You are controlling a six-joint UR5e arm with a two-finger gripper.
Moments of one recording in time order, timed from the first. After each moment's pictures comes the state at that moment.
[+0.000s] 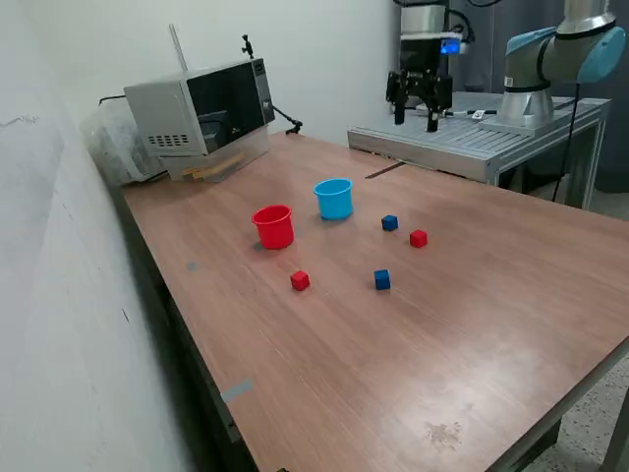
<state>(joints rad) -0.03 -1.39 1.93 -2.22 -1.62 3.11</state>
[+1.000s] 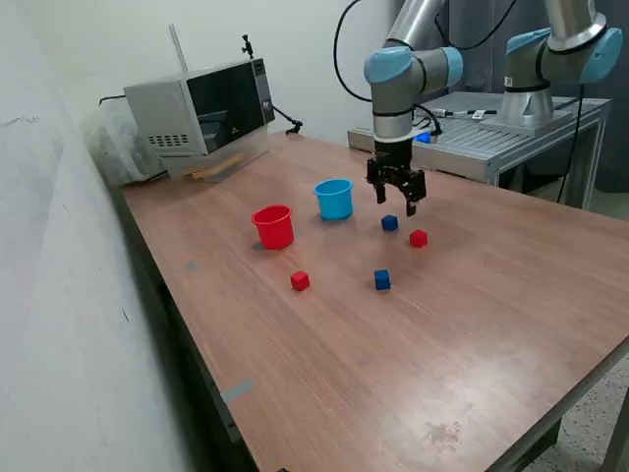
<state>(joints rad) -0.06 -1.01 1.84 -2.43 -1.61 3.05</state>
